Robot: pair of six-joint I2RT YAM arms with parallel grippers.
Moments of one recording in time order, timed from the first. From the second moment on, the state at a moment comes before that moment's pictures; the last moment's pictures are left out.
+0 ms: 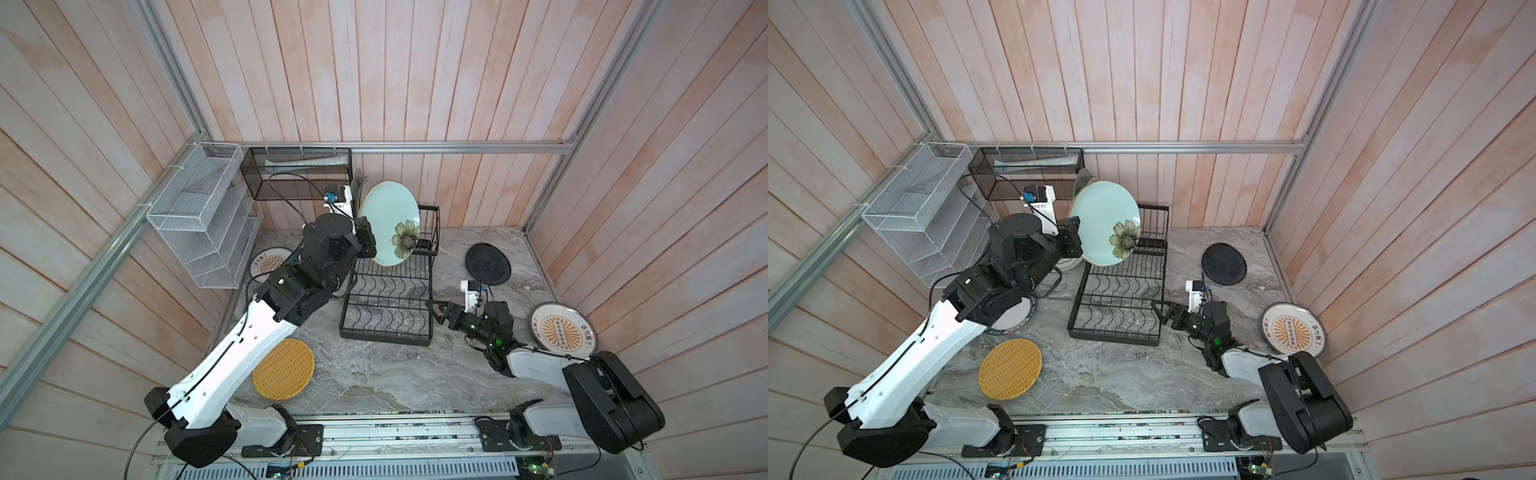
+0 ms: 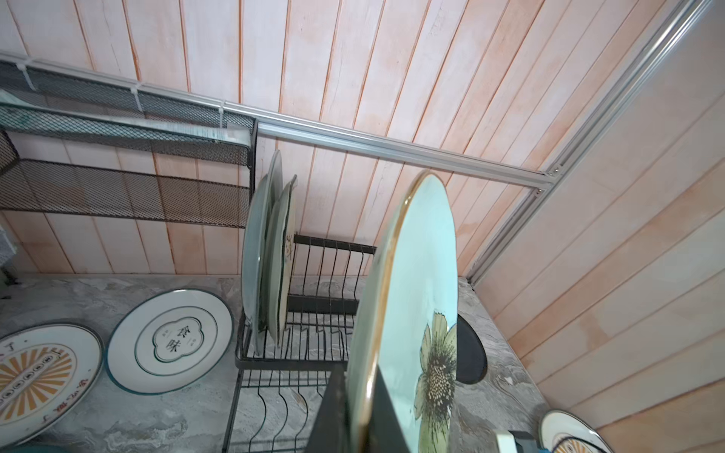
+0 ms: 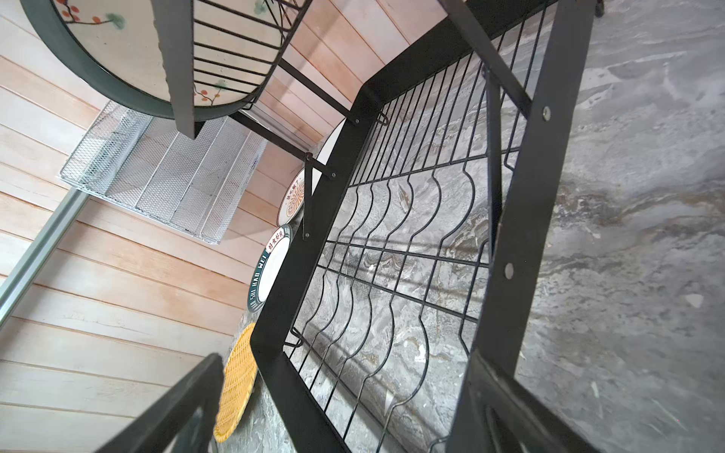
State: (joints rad) left arm -0.74 1.35 1.67 -0.52 -0.45 -0.35; right arm 0.39 1.35 0.33 0.80 -0.47 0.82
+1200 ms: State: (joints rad) left arm -0.72 1.84 2.00 -0.23 -0.85 0.27; right arm 0.41 1.39 0.33 0.84 -0.50 0.84
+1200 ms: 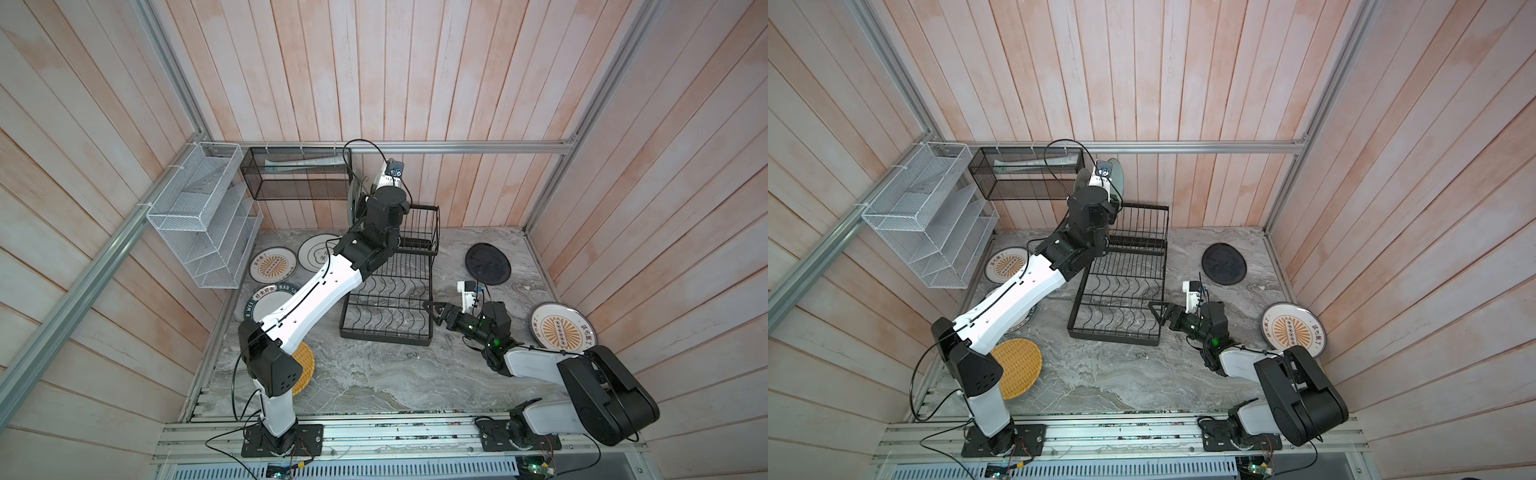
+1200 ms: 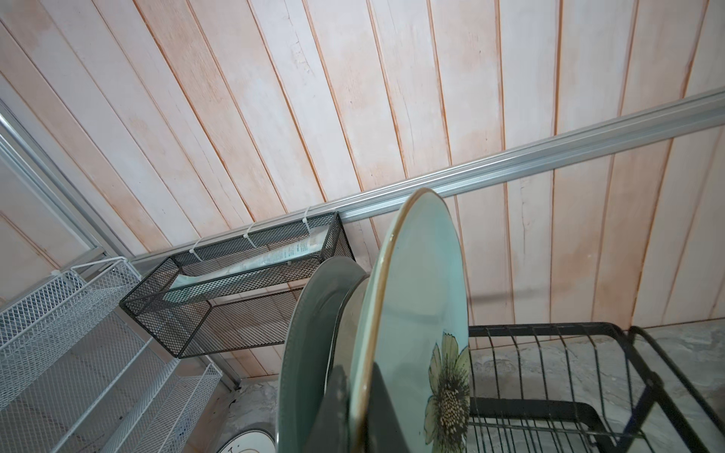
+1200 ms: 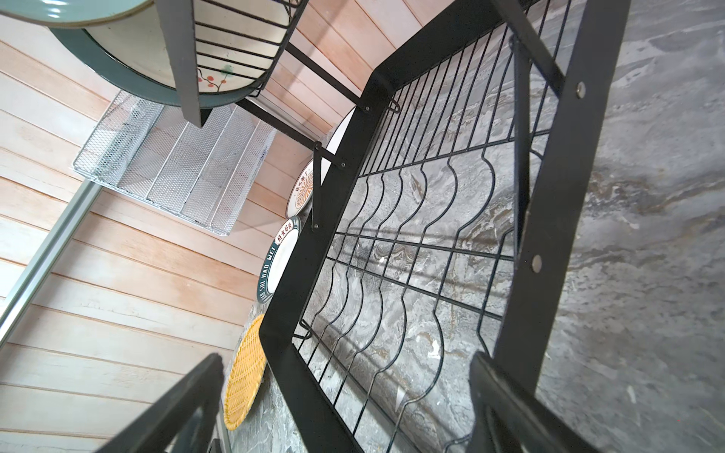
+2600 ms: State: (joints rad) left arm -0.68 1.98 2.04 -0.20 -0.95 0.36; right arm 0.41 1.44 0.33 0.87 -0.54 0.87
